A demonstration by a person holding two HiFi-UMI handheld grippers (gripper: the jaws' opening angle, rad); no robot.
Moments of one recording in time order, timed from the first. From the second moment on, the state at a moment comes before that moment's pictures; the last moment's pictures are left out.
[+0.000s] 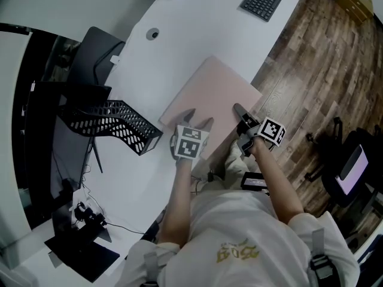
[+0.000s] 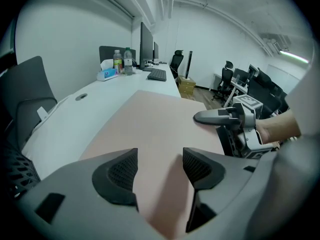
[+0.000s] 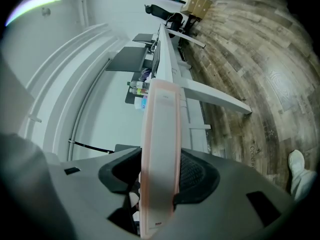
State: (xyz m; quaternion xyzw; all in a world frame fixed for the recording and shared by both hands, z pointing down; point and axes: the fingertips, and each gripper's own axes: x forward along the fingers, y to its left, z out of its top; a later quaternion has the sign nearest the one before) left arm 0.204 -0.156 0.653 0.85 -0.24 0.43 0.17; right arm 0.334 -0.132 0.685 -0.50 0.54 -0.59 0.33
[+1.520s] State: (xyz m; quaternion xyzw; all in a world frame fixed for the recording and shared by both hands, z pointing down) left arm 0.234 -0.150 0.588 0.90 -0.21 0.31 0.20; right arm 0.349 -0.122 0.556 -0.48 0.68 -0.46 0.31
